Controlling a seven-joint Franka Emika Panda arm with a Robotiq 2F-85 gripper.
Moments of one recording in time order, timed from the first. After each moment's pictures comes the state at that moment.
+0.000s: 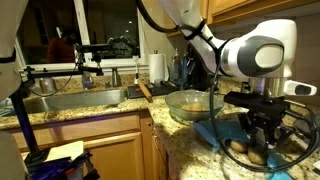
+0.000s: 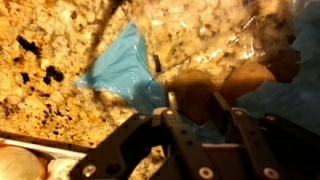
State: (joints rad) arm -0.20 0.52 -0.10 -1.78 -0.05 2.35 -0.21
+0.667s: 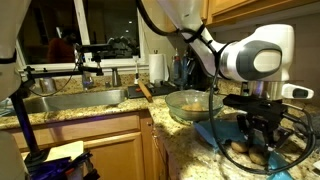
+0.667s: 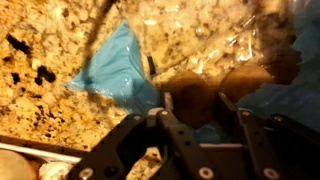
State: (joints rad) arm -0.20 0.54 -0.10 -1.78 -0.05 2.36 -0.21
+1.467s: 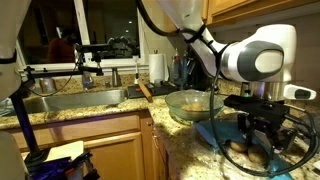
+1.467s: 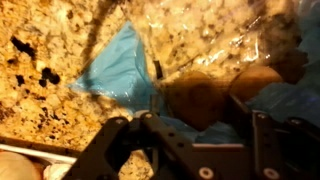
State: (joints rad) arm -0.20 0.54 -0.10 -1.78 -0.05 2.37 -0.22
